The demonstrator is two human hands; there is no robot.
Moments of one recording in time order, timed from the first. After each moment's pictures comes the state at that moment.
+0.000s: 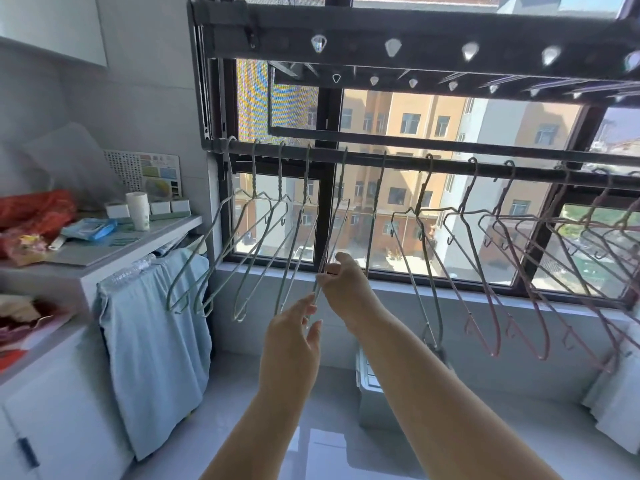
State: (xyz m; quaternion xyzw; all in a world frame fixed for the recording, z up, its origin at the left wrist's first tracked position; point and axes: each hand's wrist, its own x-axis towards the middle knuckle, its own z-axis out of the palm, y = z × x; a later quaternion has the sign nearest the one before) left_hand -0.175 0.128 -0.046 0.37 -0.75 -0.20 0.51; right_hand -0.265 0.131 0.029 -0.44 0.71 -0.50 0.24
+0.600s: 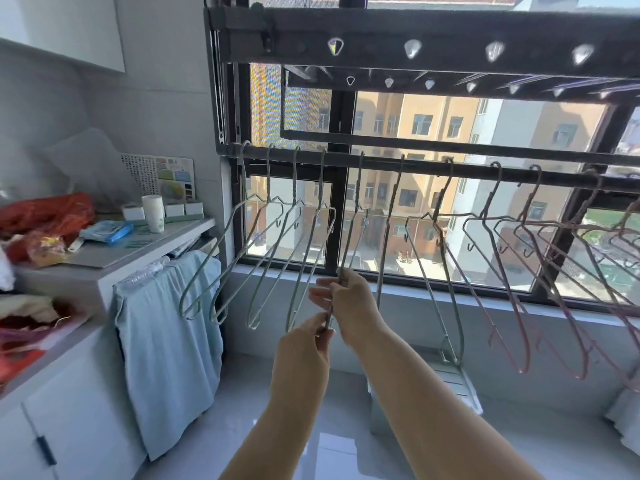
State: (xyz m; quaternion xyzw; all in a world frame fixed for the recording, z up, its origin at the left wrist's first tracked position) left_hand -0.173 0.111 -0.053 0.40 -0.77 -0.21 0.46; right_hand -0.257 0.105 0.008 -0.33 0.56 -0.65 0.39
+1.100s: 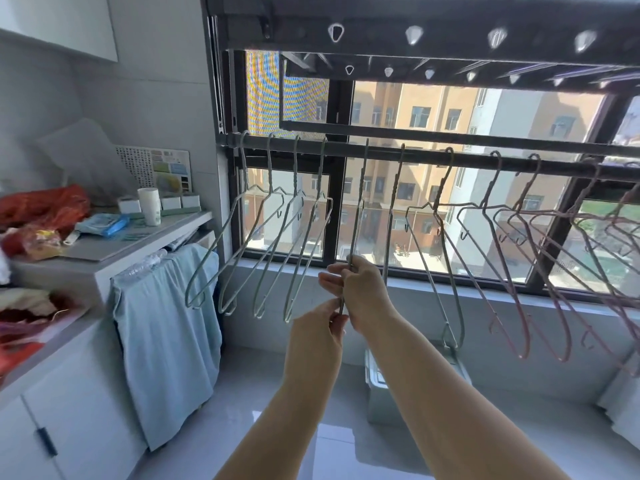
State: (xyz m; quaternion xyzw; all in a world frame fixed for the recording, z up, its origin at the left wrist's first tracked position) left_hand -0.185 0.118 -0.042 0.35 -0.78 -0.21 0.48; right_hand -0.263 0.118 0.019 -0.31 0.56 -0.67 0.38
